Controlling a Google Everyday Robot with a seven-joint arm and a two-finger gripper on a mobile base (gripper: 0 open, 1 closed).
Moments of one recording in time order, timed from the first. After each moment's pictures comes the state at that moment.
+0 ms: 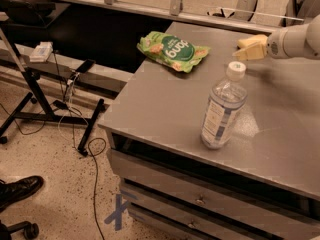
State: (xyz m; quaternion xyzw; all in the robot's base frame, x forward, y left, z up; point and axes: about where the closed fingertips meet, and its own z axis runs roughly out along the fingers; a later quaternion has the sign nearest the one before) arm 0.776 -0.345 0.869 -0.21 0.84 0.01 0.50
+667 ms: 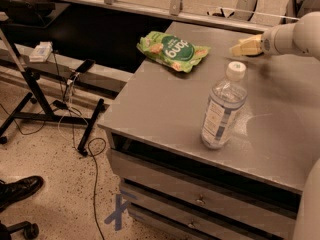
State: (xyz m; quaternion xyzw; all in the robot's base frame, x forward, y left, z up) arm 0.814 -0.349 0.860 -0.18 0.84 0.00 0.51
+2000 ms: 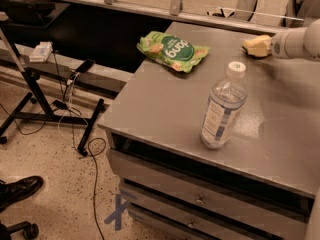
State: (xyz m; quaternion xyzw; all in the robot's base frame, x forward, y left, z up) arm 0.804 -0.374 0.857 -0.16 0.85 -0.01 0.51
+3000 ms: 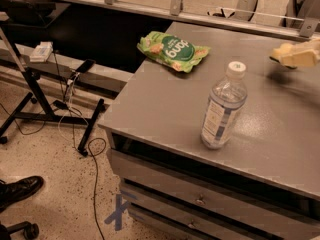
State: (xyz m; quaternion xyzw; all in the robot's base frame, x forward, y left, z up) arm 0.677 -0.409 0.903 -0.29 0.81 0.05 0.50
